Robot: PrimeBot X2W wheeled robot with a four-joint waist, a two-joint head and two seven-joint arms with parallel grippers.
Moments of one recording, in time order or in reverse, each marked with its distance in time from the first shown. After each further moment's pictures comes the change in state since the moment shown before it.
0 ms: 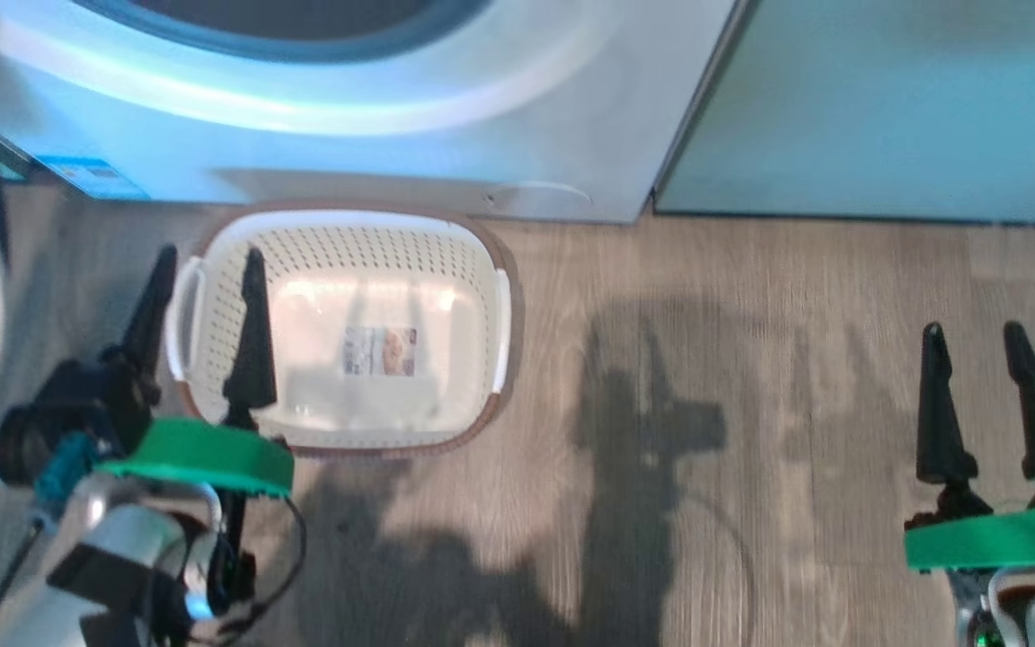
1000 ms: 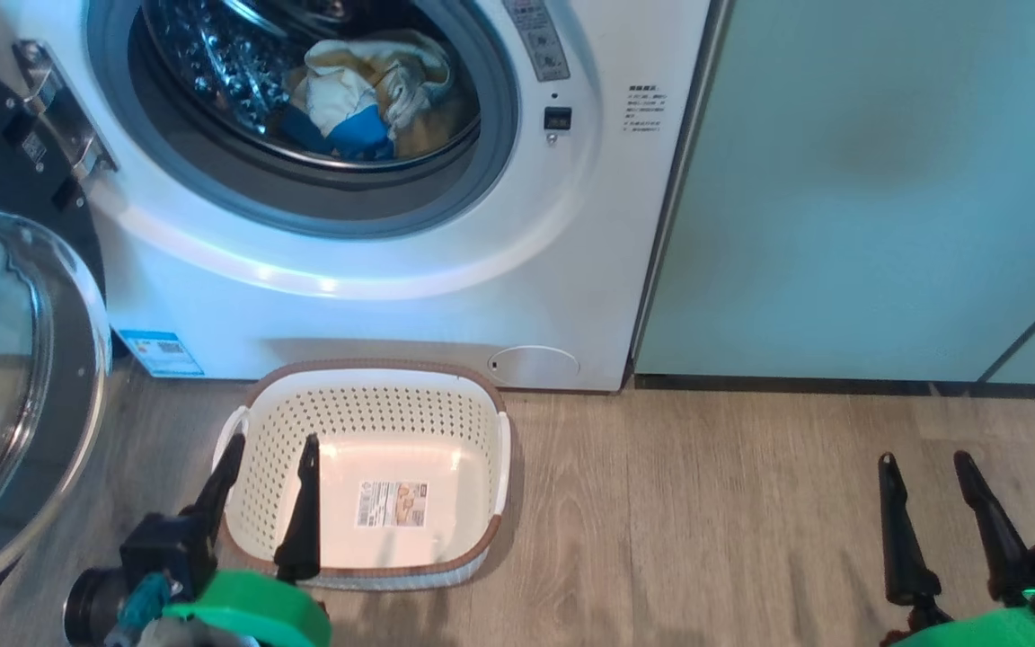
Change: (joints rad) left arm 0.266 -0.099 -0.029 0.069 0.044 -0.059 -0.007; right arm 0.206 0.000 0.022 -0.014 -0.040 0.000 0.049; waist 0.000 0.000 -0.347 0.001
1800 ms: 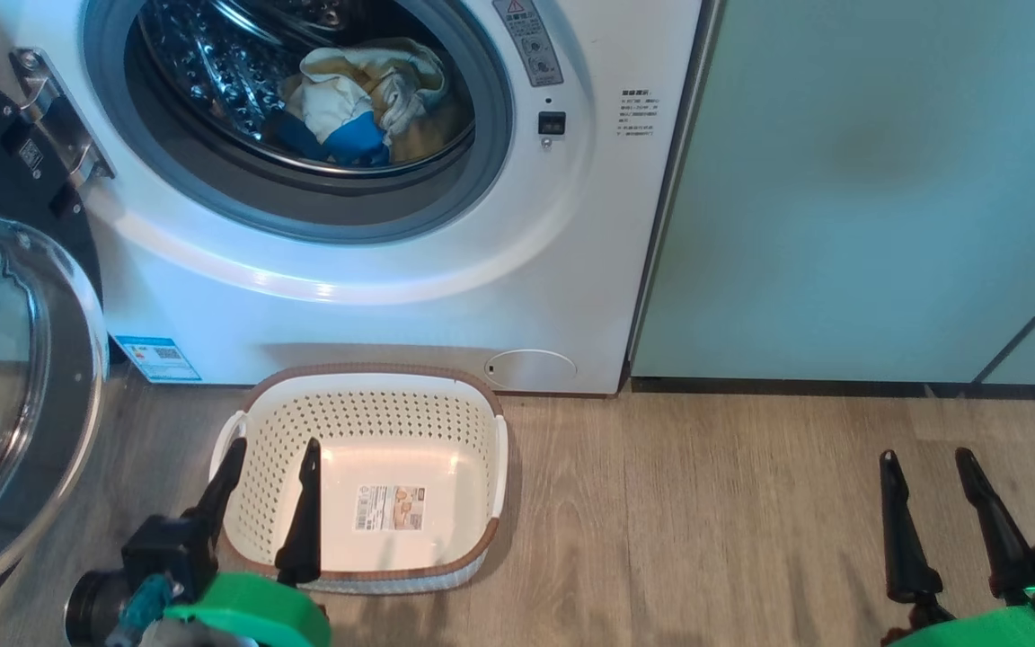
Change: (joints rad) left arm 0.009 0.001 -0.002 0.006 0.000 -0.007 0.000; right arm 0.003 0.000 0.000 -0.011 0.000 0.000 0.004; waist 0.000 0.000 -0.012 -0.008
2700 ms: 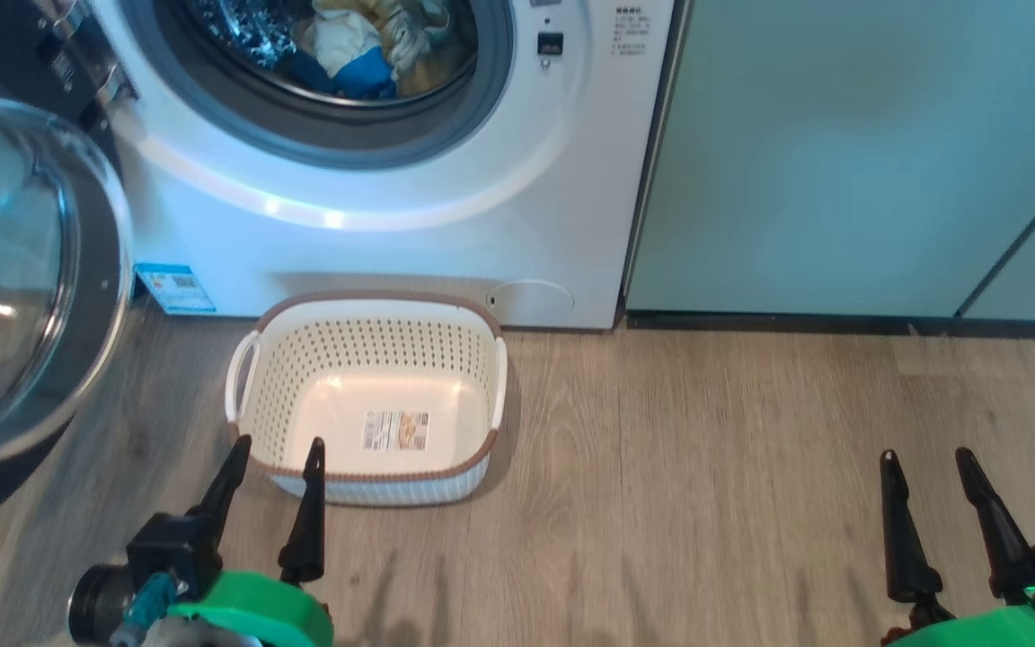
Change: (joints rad) left arm -0.009 0.000 -0.006 0.007 0.009 -0.009 0.000; right arm -0.002 0.000 0.000 0.002 0.002 0.000 0.000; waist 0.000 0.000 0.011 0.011
